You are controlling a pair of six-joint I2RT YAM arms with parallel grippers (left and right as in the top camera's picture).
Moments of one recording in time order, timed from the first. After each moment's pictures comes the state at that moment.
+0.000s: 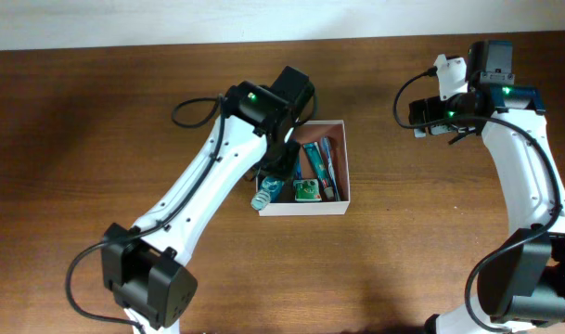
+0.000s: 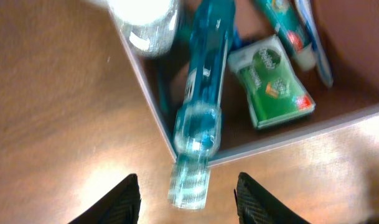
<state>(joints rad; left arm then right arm) -0.60 1.94 1.91 -1.44 -0.07 -0.22 -0.13 1.76 1.54 -0.85 -0.10 -0.29</state>
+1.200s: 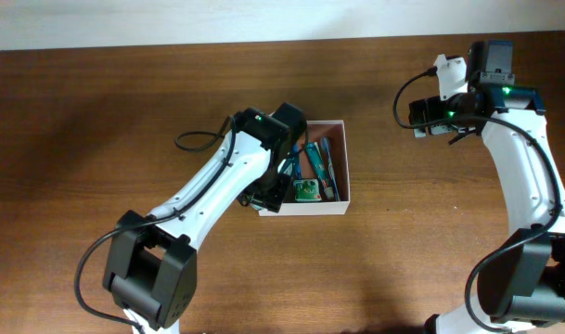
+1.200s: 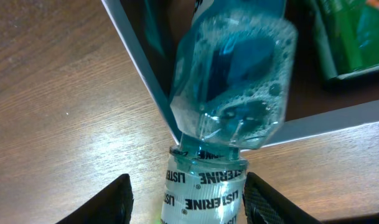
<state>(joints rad) -0.60 1.93 1.63 -1.37 -0.06 -0.23 -0.13 1.76 1.54 -0.85 -0.10 -0.29</state>
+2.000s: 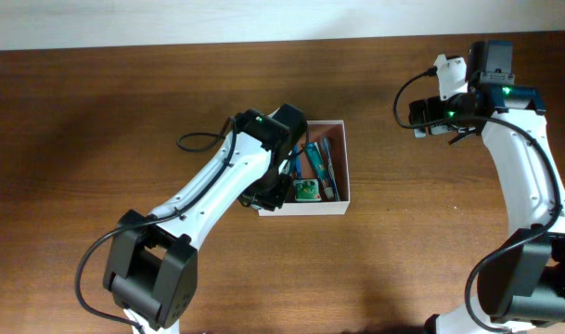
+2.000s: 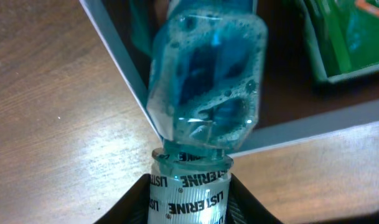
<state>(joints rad) -0.60 1.93 1.62 -1.36 -0.04 -0.22 -0.13 1.76 1.54 -0.85 -0.10 -0.29</state>
